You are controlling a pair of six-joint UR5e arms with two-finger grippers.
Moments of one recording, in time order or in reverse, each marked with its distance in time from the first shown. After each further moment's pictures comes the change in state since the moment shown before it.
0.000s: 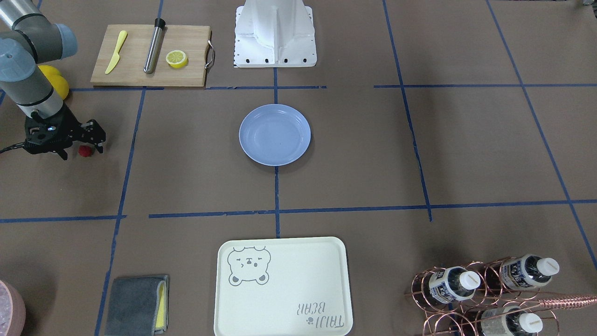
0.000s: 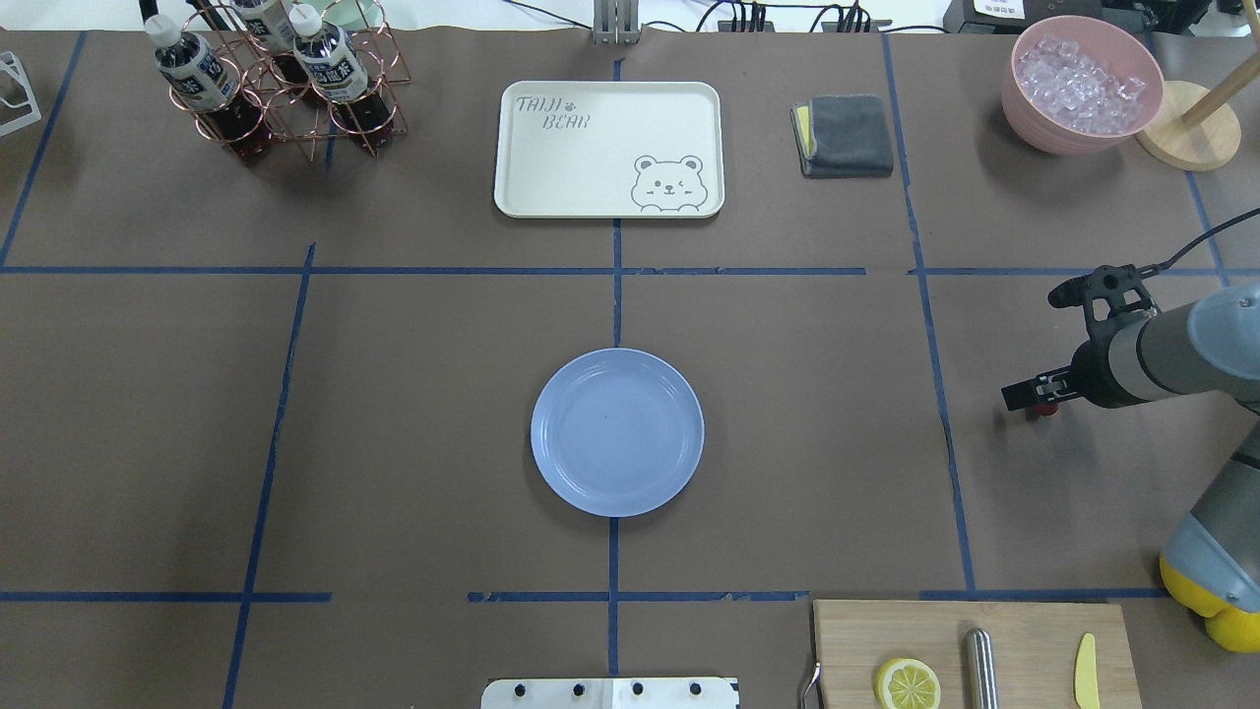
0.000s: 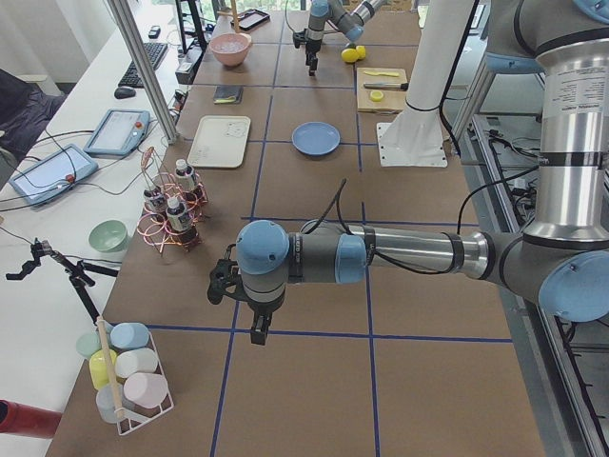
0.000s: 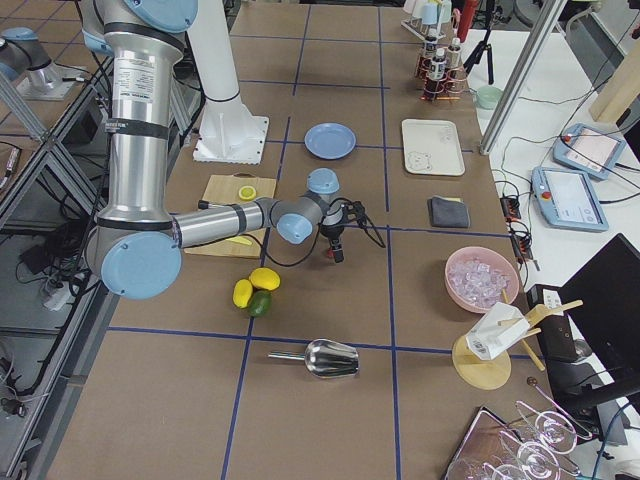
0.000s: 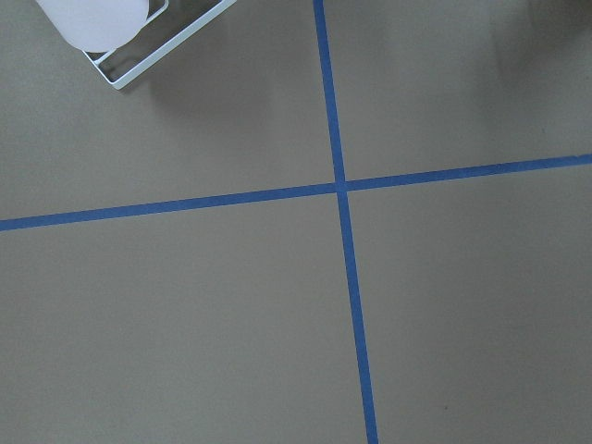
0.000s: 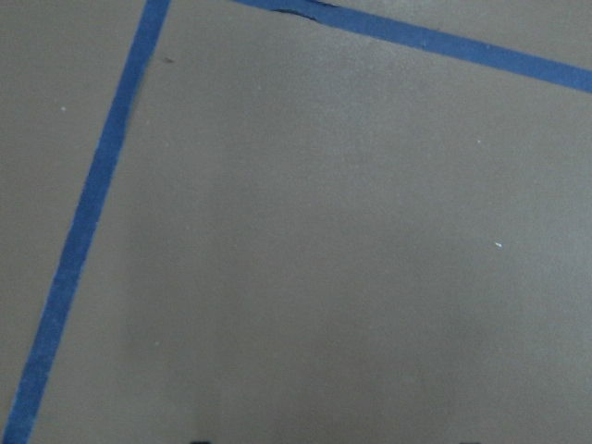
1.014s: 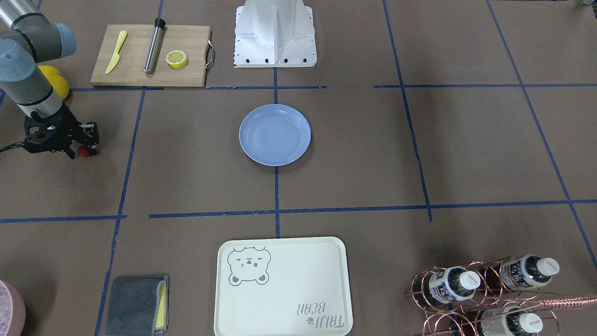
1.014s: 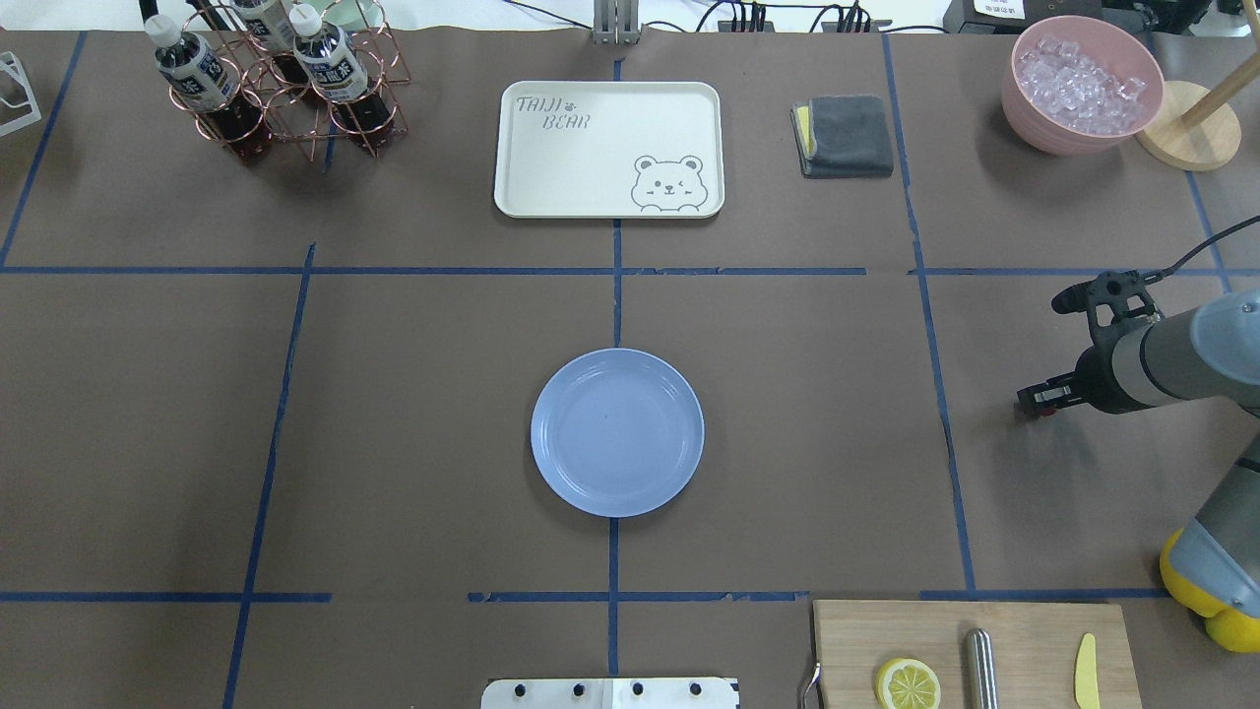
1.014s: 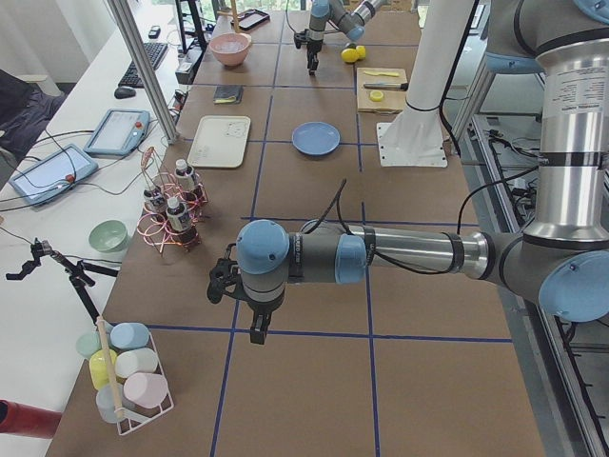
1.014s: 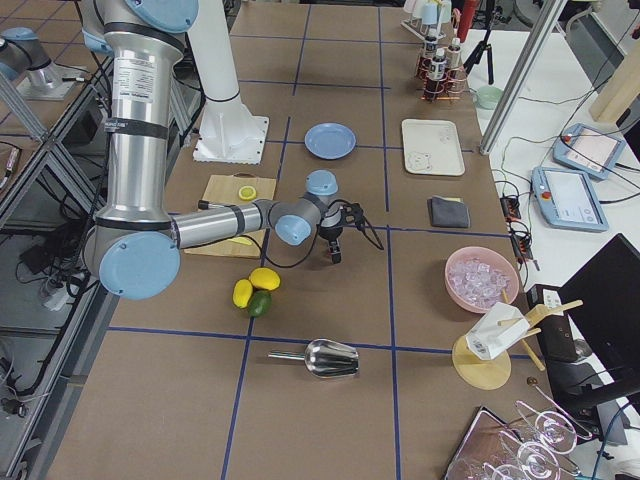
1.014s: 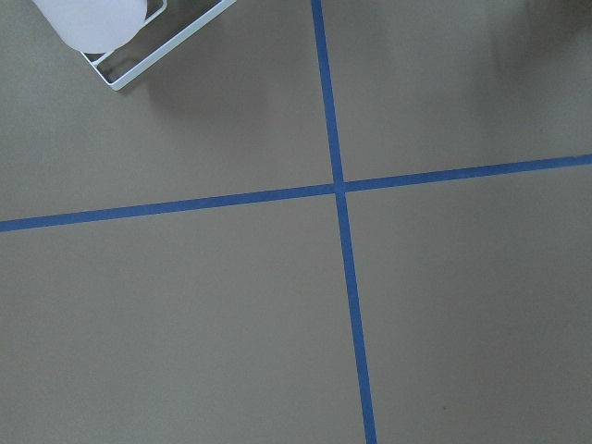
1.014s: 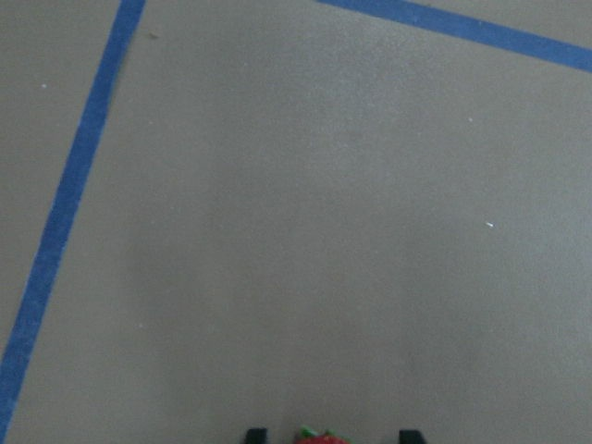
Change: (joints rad) left arm 0.000 0.000 0.000 -0.008 -0.002 0.000; right arm -0.003 -0.011 0.001 0.000 0.002 0.002
